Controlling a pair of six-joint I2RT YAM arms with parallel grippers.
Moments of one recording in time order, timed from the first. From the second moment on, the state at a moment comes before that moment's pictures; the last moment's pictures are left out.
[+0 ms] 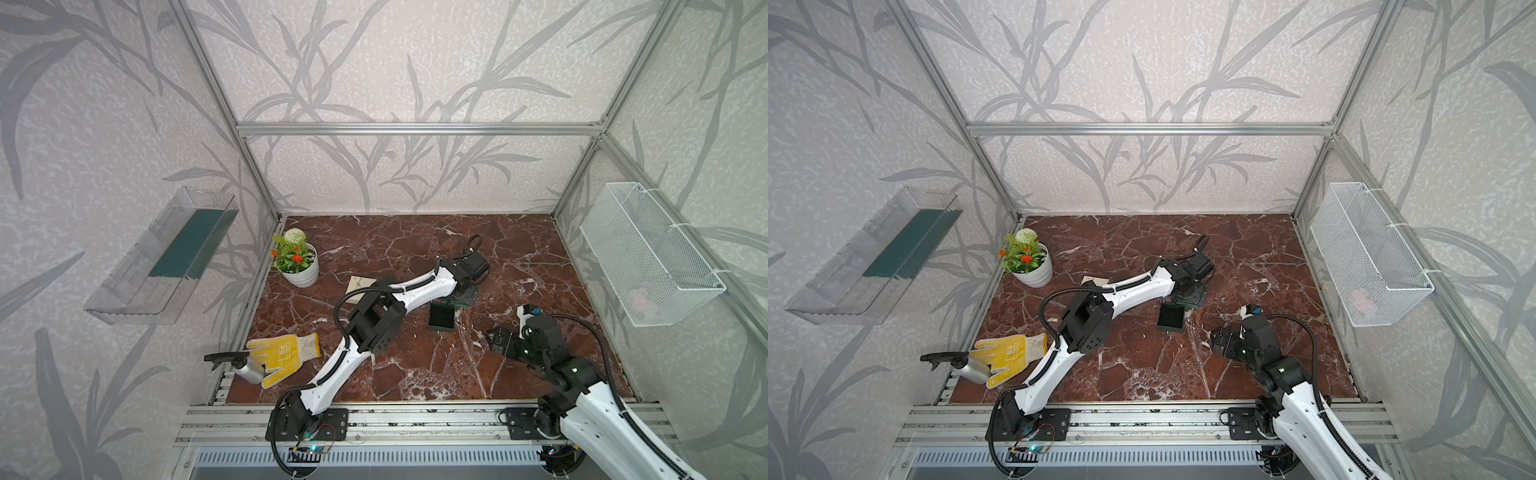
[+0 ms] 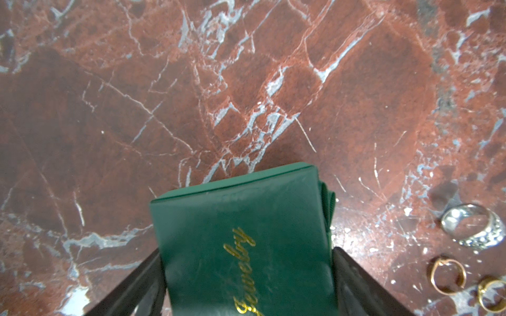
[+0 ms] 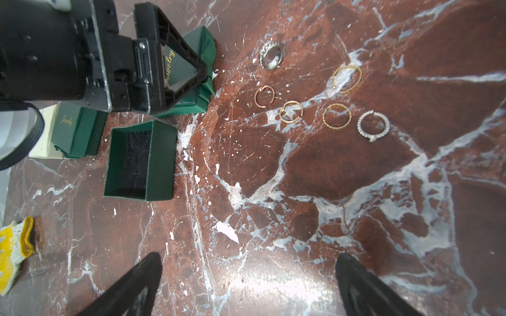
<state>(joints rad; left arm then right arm) -0.90 2.45 2.09 -0.82 -0.21 -0.47 0.36 0.59 0.31 -0.54 -0.08 0.66</state>
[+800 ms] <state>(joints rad) -0.90 2.44 2.11 -0.82 -0.23 -0.41 0.36 0.57 0.31 -0.53 -0.18 0.72</state>
